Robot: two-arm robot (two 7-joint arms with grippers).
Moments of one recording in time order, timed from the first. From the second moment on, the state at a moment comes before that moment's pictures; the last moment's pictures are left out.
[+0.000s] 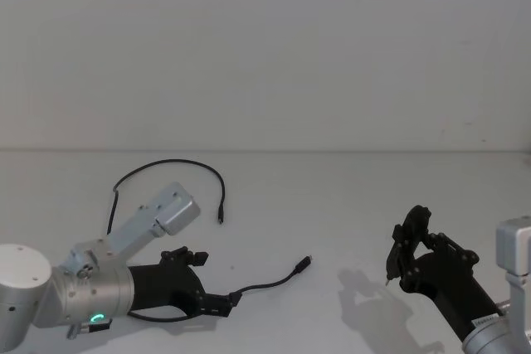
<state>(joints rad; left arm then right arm) -0.51 0.51 0.59 -1.48 -0.36 0.44 -0.58 -0.01 0.34 -0.23 -1.77 0.29 0.03 0.07</state>
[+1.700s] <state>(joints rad) -0.63 0.43 0.71 -1.36 -0.20 0.45 -0.57 -0.01 0.34 -0.23 -1.77 0.29 0.03 0.07</state>
